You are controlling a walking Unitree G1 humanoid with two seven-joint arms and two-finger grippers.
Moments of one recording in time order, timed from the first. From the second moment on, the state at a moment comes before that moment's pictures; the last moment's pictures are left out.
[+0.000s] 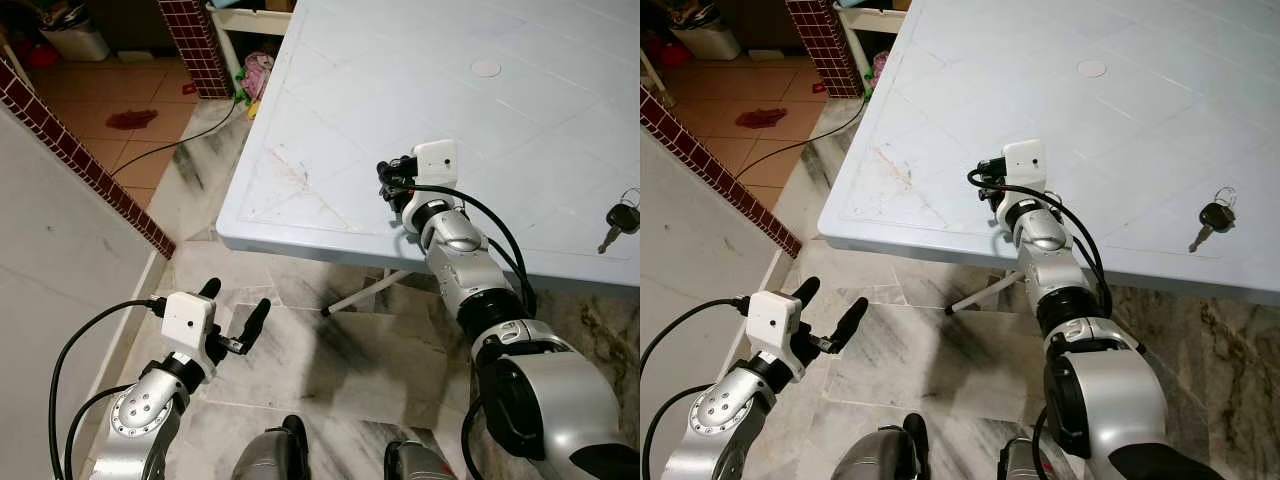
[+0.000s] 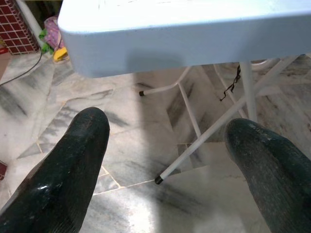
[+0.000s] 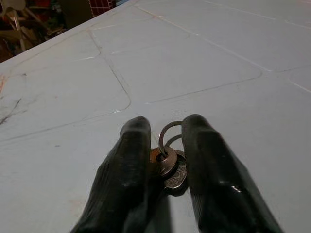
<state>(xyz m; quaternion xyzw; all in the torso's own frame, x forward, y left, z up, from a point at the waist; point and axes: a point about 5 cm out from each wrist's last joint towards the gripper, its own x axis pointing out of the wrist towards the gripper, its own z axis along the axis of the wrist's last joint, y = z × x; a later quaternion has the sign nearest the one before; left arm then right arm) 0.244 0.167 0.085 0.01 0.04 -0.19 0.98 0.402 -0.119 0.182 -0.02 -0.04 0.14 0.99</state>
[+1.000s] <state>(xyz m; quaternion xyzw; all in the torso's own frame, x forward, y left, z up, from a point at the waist) 0.246 0.168 0.085 0.01 0.04 -0.19 0.98 0.397 -0.113 0.177 0.00 -0.06 0.14 0.99</state>
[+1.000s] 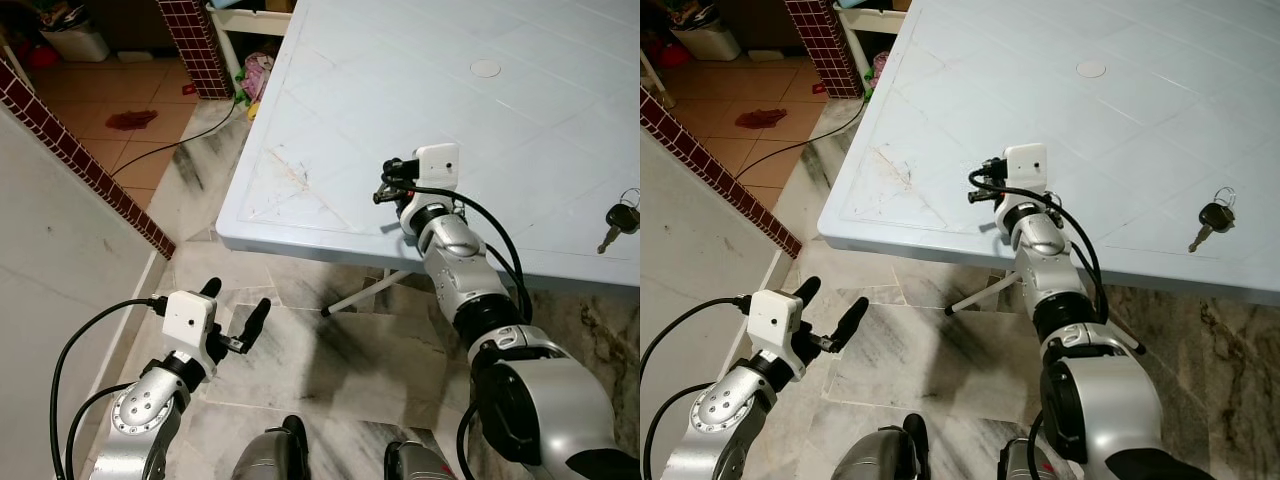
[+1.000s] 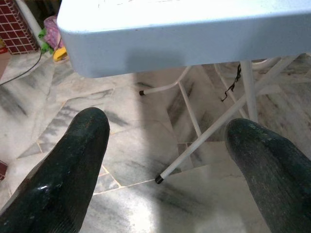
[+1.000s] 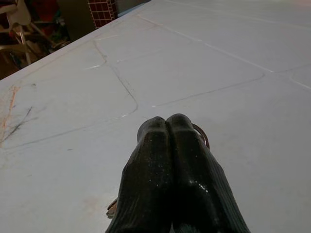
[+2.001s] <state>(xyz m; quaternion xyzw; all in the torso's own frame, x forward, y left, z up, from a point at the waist) 0.249 0.169 0.084 0.03 0.04 -0.19 0.98 0.390 -0.125 0.177 -0.07 -0.10 0.05 0.99</state>
